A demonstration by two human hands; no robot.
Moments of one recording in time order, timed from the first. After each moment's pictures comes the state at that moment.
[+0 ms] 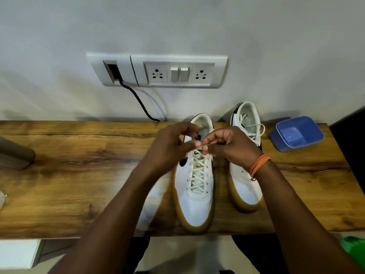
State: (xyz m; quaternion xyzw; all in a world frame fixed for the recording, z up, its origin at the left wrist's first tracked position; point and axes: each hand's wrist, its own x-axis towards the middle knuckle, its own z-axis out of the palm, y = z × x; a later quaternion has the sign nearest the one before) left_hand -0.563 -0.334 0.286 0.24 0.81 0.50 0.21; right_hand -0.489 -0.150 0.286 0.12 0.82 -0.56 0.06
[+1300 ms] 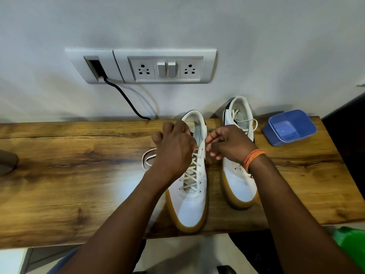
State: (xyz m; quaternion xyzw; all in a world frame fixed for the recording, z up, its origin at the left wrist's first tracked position) left_hand -0.548 -0.296 0.258 0.32 0.93 0.16 0.04; right_hand -0.490 -0.135 0.274 0.25 0.82 -0.51 0.10
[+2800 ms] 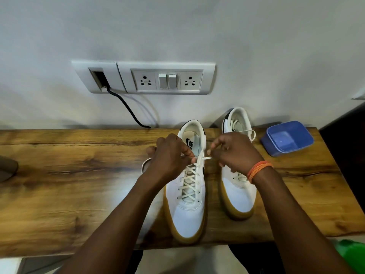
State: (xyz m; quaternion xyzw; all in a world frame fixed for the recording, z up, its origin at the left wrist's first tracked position) left_hand -0.555 -0.304 0.276 0.24 0.92 0.26 0.18; right_hand -0.483 -0.135 0.297 0.22 0.90 -0.37 0.05
